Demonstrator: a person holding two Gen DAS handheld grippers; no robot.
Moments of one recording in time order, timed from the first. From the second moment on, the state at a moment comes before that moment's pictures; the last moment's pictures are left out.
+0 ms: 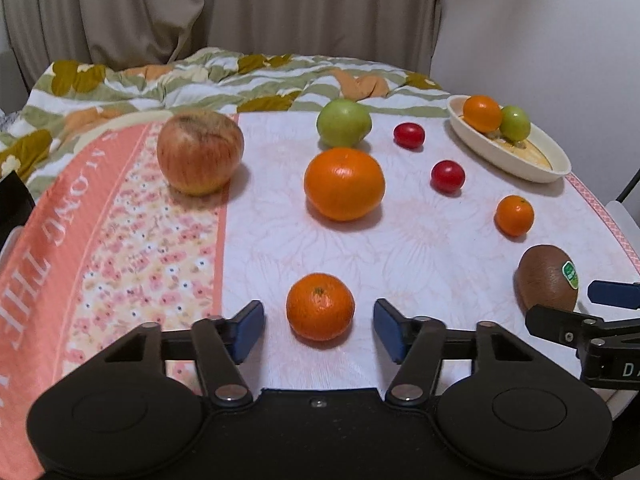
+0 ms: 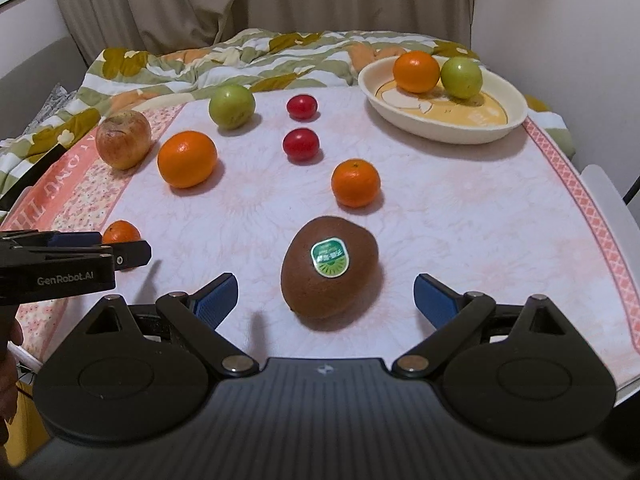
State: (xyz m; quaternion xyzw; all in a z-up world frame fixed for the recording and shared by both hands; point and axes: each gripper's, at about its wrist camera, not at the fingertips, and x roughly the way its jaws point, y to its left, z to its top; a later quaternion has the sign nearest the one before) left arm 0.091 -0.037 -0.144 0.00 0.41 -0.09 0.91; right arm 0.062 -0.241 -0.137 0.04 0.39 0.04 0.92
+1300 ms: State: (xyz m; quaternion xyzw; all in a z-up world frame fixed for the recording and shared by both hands) left arm 0.071 -0.032 -0.111 -0.02 0.40 -0.08 0.91; right arm 0.076 -0.233 -0.131 0.03 0.39 0.02 0.92
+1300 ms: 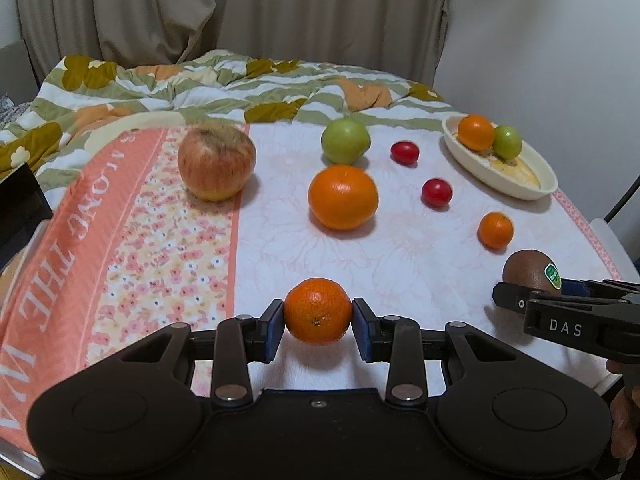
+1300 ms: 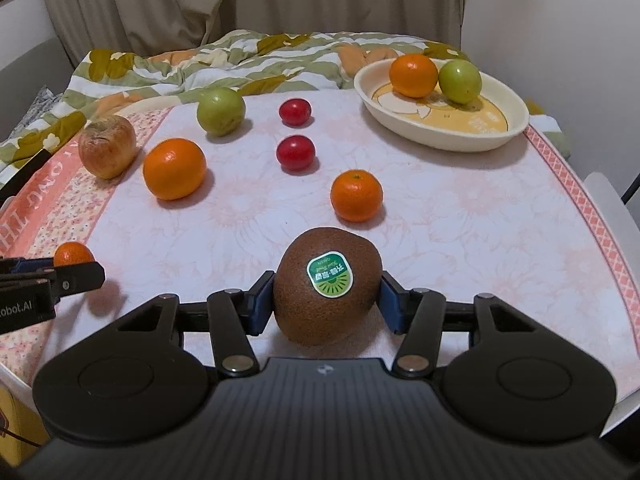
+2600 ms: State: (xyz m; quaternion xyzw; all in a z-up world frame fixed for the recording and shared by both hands) left arm 0.182 -0.213 -0.023 0.00 0.34 -0.11 0.93; right arm 0.164 -0.415 -0.032 0.01 0.35 0.06 0.94
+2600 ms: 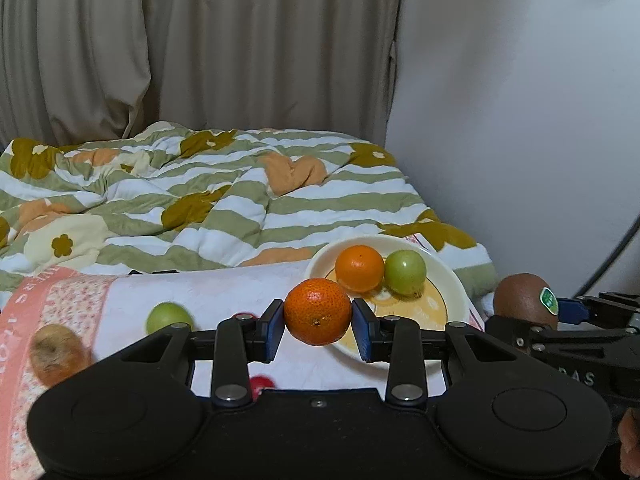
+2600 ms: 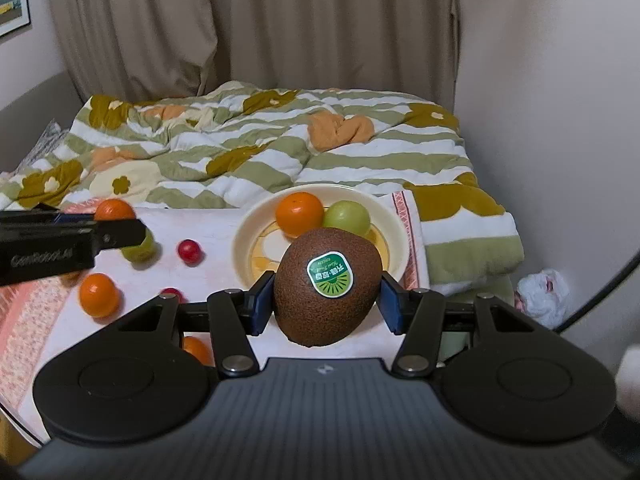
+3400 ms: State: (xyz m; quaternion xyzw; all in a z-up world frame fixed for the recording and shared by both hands) left arm 0.287 -0.291 -0.119 0.13 0.40 -0.15 0.90; right arm 0.249 -0.477 -0.087 0.03 0.38 0.05 0.92
